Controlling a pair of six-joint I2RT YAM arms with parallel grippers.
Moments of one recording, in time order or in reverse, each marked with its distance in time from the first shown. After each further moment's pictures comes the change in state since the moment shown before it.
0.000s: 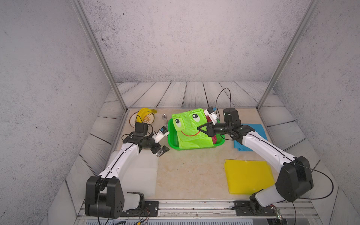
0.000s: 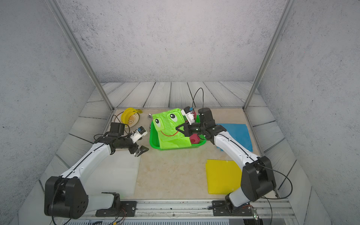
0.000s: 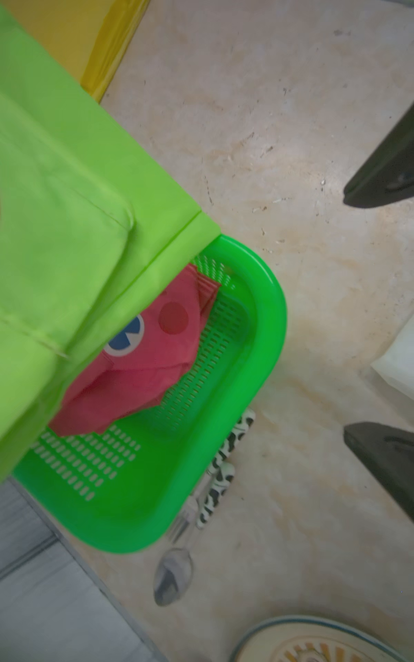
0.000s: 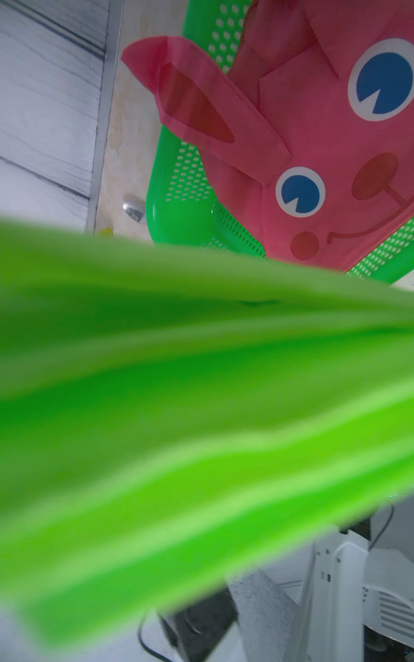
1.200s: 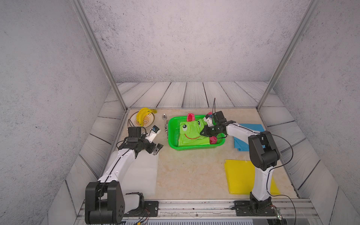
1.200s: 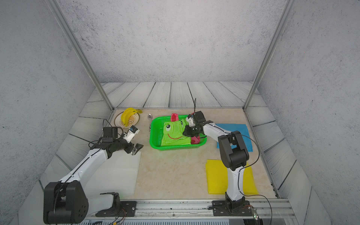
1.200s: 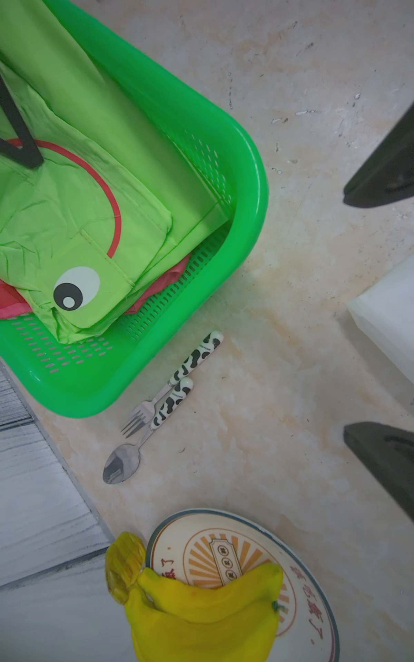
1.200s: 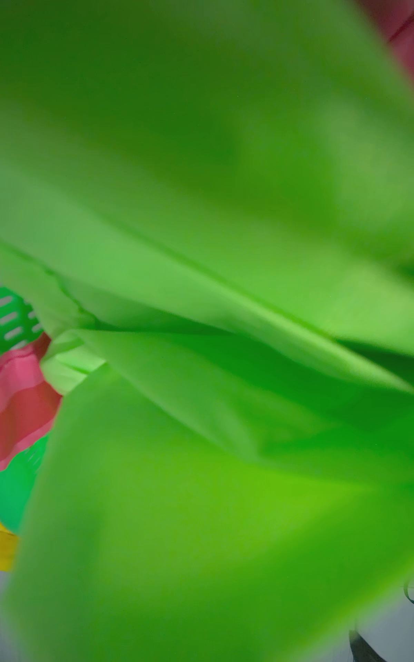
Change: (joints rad) left arm 0.083 -0.042 -0.107 0.171 -0.060 -0.095; right arm -0.067 0.452 0.193 -0.199 0.239 0.077
